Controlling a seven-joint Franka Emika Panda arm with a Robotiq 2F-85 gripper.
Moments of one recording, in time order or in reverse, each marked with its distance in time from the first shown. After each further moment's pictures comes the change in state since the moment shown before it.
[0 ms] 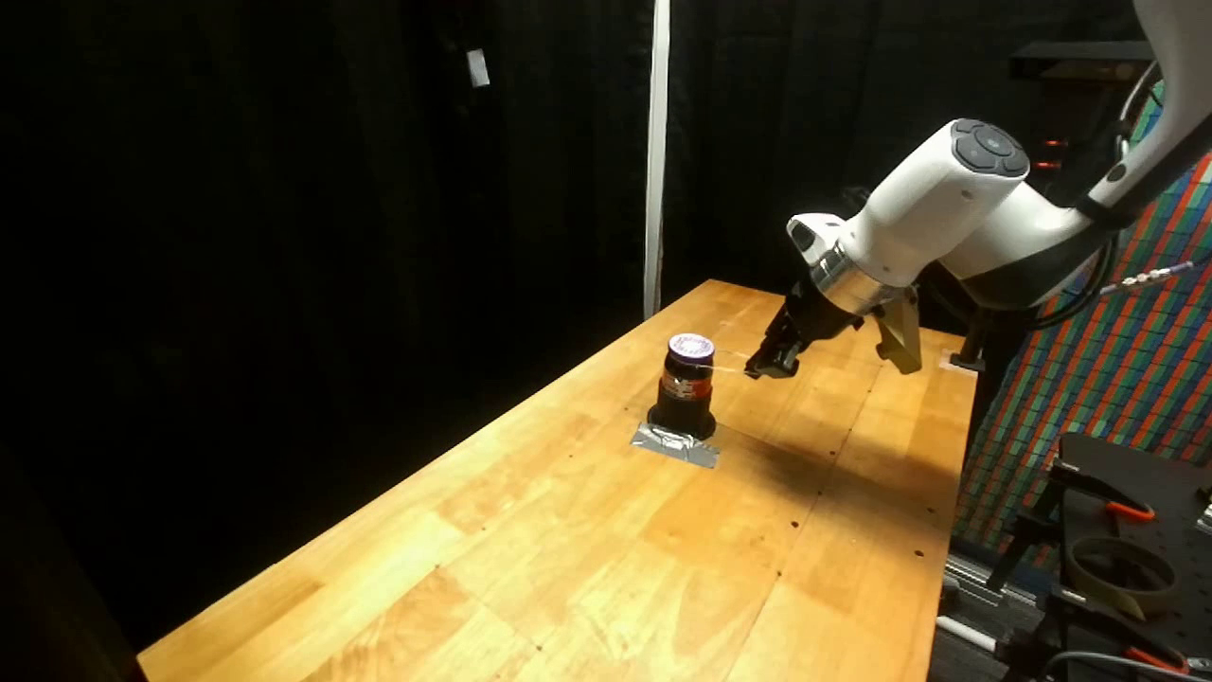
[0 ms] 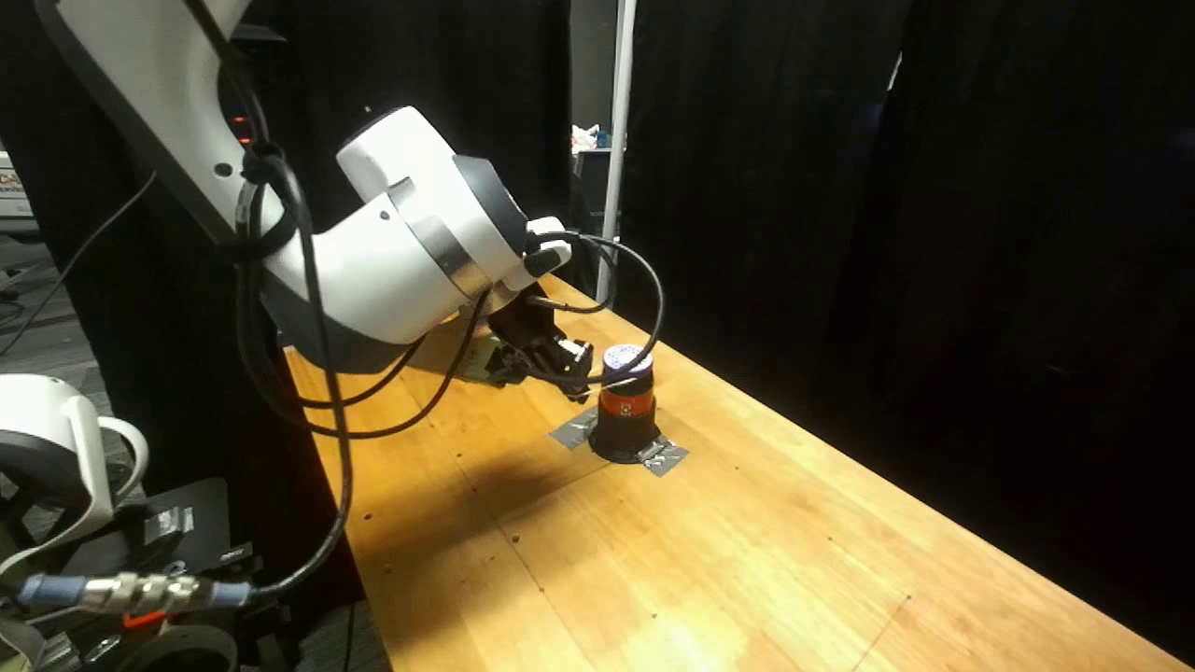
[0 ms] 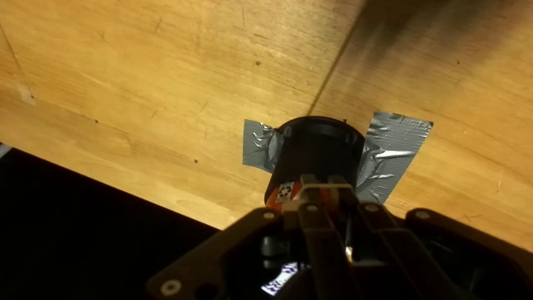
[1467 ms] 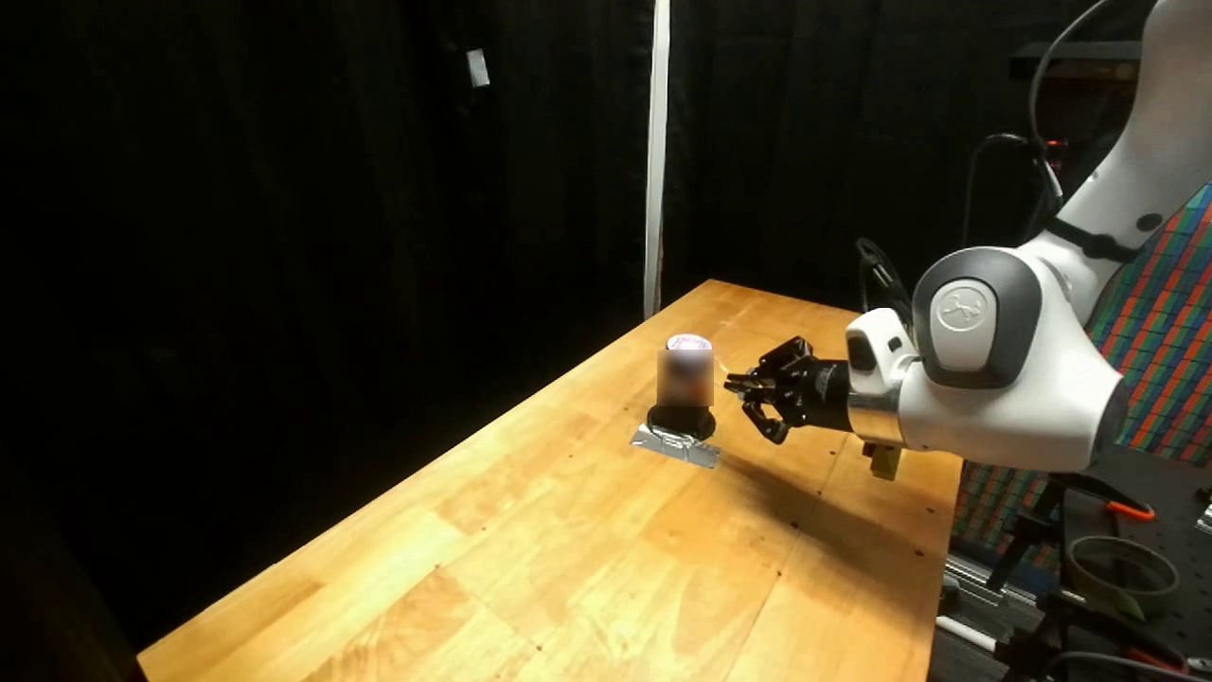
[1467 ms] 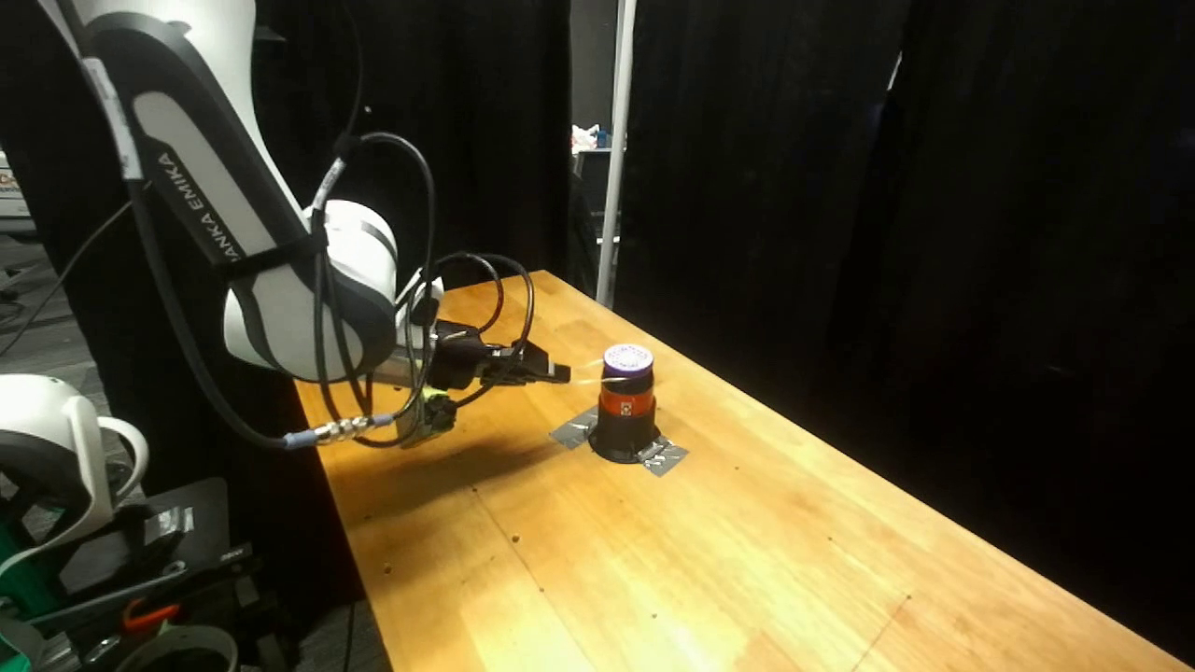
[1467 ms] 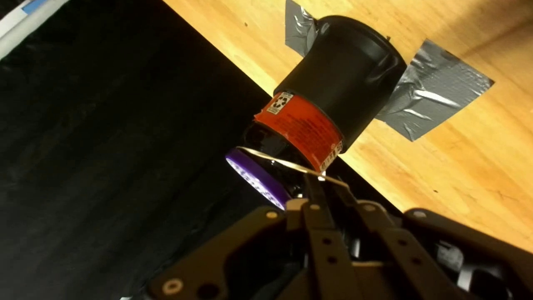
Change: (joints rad) arm -0.106 0.047 0.483 -0.091 -1.074 -0.897 1.083
